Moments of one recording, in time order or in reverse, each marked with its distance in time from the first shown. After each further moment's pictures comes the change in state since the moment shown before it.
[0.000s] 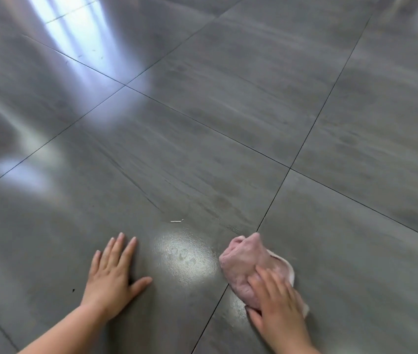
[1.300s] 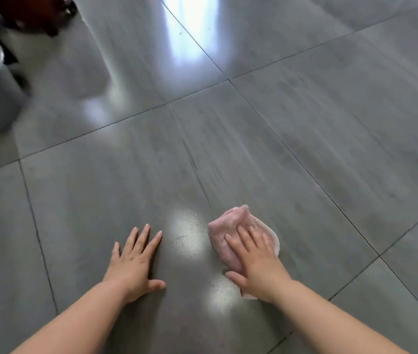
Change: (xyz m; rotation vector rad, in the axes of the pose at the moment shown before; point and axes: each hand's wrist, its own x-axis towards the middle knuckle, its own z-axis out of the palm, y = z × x) left_hand 0.023 -0.046 -0.043 -0.191 -0.368 -0.345; right_hand 0.206 -0.114 -0.026 -0.279 -0.449 -0.510
